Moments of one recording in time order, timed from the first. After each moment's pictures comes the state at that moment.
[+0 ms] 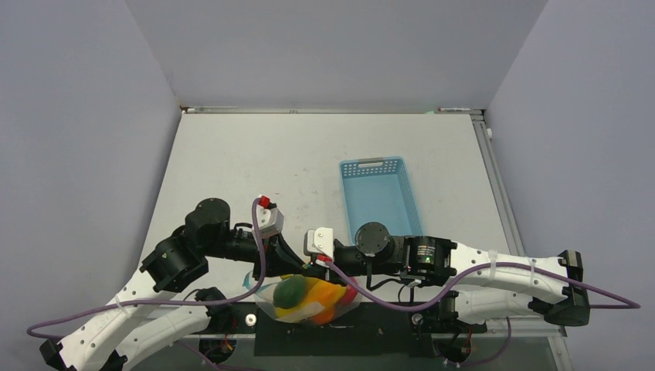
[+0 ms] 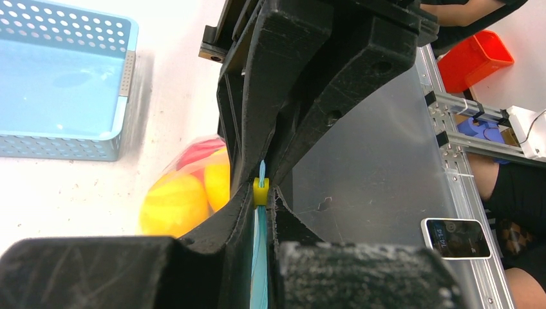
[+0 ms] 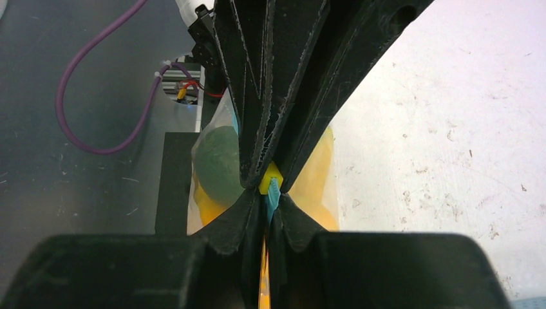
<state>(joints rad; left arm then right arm) -0.82 0.67 0.89 -0.53 0.80 -0.14 1.36 1.09 1.02 -0.29 -0.18 -0.13</state>
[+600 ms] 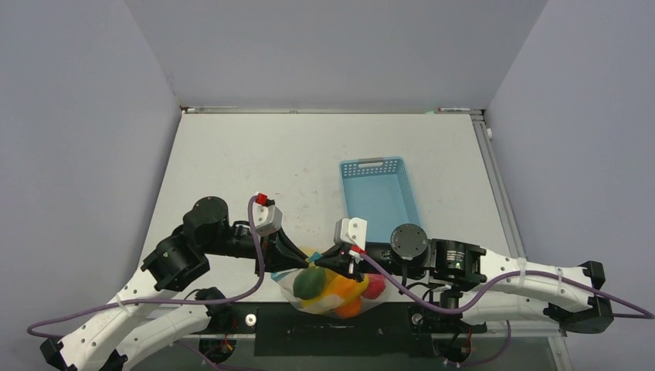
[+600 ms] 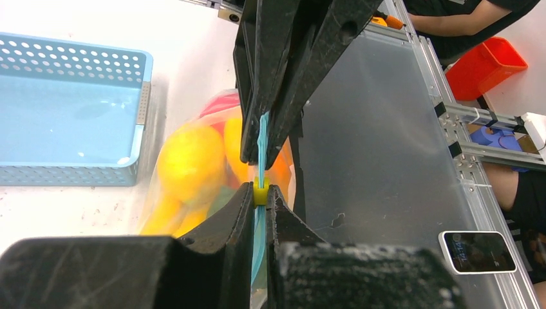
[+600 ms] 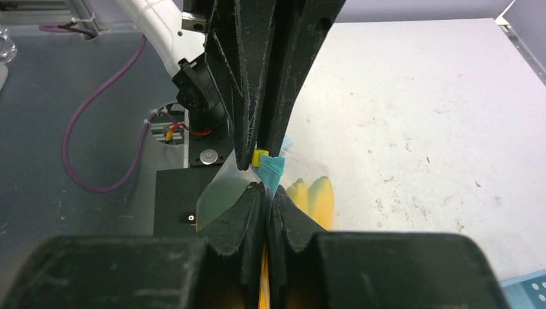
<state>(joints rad) -0.82 0.68 0.89 -0.46 0.80 -0.13 1.36 0.92 0.96 -0.24 -0.09 -0.07</state>
